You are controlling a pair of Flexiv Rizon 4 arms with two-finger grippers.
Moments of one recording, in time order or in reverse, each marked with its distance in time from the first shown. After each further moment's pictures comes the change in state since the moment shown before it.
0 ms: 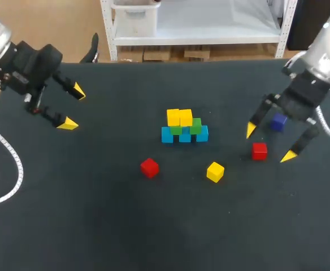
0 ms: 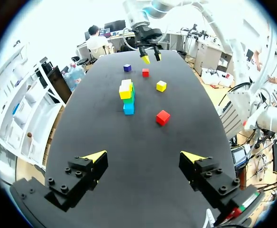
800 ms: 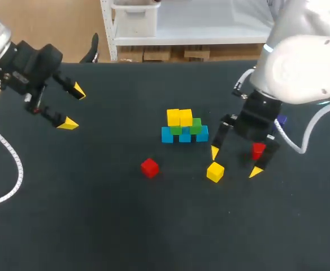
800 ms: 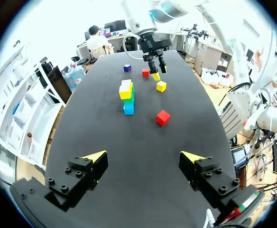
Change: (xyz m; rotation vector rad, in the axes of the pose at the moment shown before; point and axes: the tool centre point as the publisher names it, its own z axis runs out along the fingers) left arm 0.000 0.000 0.000 0.000 0.001 0.000; right arm -0.033 -0.038 0.061 -0.122 0.038 -0.163
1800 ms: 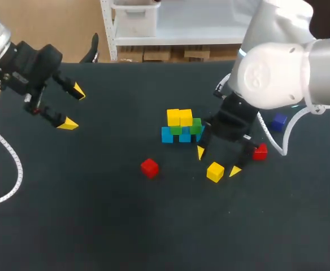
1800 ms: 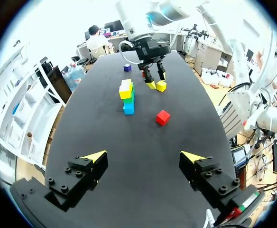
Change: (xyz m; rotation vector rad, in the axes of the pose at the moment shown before) left arm 0.000 0.000 0.000 0.000 0.000 0.000; right arm 0.004 -0.028 0.021 -0.017 0.019 0.148
